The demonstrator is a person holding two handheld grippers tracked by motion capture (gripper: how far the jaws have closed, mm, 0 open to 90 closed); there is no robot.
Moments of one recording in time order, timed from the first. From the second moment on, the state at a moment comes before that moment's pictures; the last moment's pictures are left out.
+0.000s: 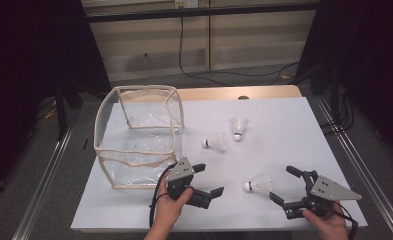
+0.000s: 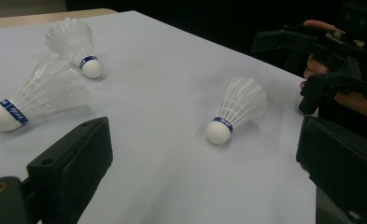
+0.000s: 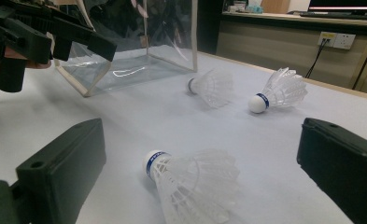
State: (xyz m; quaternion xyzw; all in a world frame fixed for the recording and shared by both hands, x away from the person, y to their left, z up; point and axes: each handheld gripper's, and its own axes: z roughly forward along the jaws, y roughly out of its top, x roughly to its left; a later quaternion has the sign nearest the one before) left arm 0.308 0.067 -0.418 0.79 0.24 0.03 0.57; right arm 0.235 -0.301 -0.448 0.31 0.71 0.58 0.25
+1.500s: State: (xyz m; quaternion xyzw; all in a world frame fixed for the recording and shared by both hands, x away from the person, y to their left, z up) left arm 0.303 0.112 -0.423 0.78 0.24 0.04 0.58; right arm 0.236 -0.300 -0.448 0.31 0.71 0.58 0.26
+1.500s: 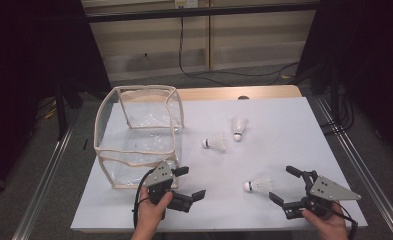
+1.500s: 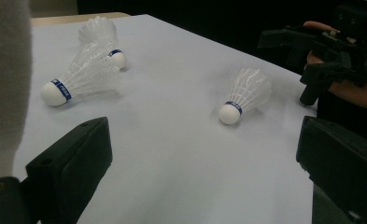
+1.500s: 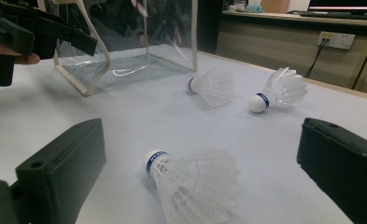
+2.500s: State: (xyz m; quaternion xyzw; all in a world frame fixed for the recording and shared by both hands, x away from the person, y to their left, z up) left arm 0.304 0.142 -0.423 0.77 0.25 0.06 0.58; right arm 0.236 -0.300 -0.448 0.31 0.71 0.58 0.26
